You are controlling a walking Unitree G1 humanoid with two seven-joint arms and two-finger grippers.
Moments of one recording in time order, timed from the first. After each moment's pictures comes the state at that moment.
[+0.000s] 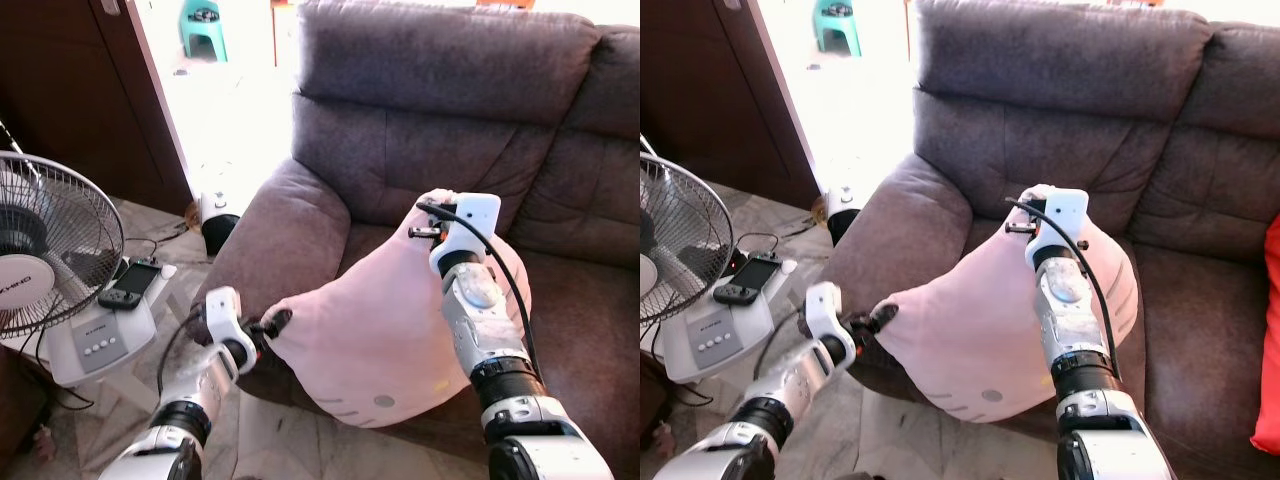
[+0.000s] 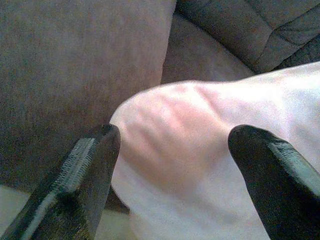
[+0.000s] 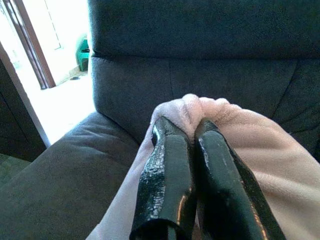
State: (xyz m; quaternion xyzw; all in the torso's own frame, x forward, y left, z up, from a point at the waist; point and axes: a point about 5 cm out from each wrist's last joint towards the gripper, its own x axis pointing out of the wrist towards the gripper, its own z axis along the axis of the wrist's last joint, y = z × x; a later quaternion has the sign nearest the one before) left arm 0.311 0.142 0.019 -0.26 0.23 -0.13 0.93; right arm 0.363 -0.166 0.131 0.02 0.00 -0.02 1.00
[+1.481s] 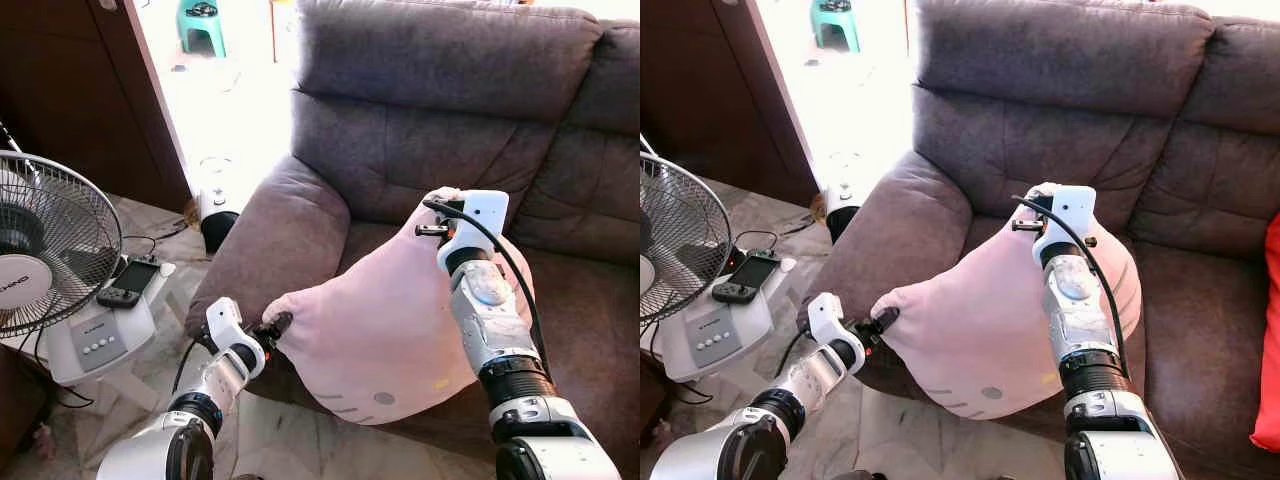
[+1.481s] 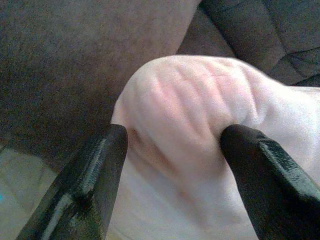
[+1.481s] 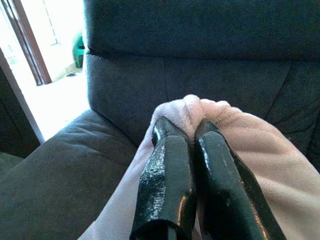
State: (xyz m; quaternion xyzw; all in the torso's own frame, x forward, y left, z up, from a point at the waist) left arm 0.311 0.134 0.009 -0.36 0.27 -0.06 0.89; right arm 0.363 -0.174 0.137 0.01 0.00 -0.02 1.00
